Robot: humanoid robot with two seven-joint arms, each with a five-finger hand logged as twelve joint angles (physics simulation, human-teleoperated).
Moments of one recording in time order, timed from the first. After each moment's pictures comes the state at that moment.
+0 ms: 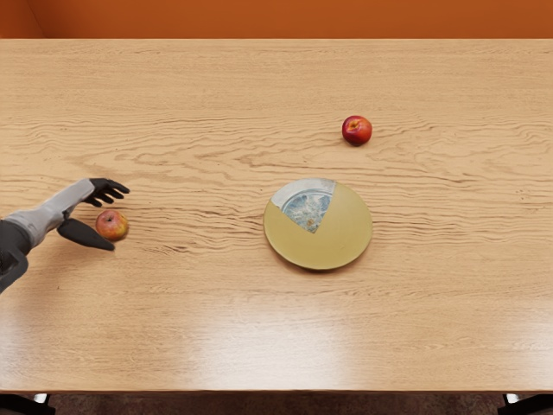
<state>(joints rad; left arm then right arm) -0.68 0.89 -0.26 -1.43 1.02 0.27 0.02 -0.06 0.00 0.09 0.14 -0.05 0.14 -0.41</state>
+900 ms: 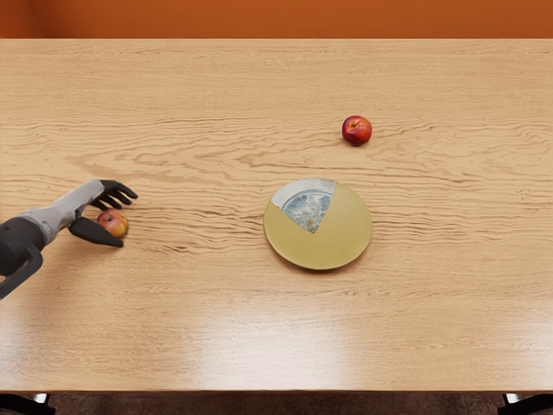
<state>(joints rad) -0.71 0.85 -0.26 -1.45 1.02 0.27 0.12 -0.06 0.00 0.09 0.14 -0.05 0.14 -0.41</state>
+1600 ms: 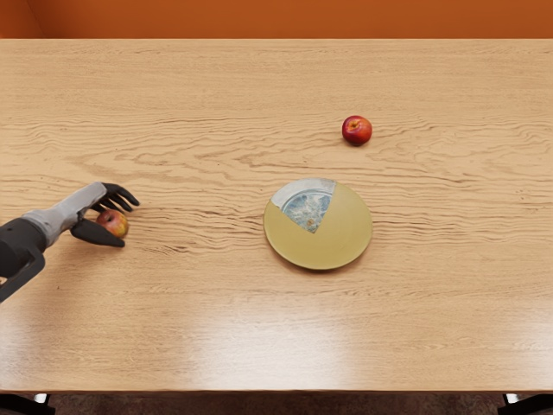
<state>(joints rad) -0.71 0.86 -0.26 -1.50 1.03 0.27 0.18 -0.06 0.00 0.09 0.14 -0.05 0.14 -0.41</state>
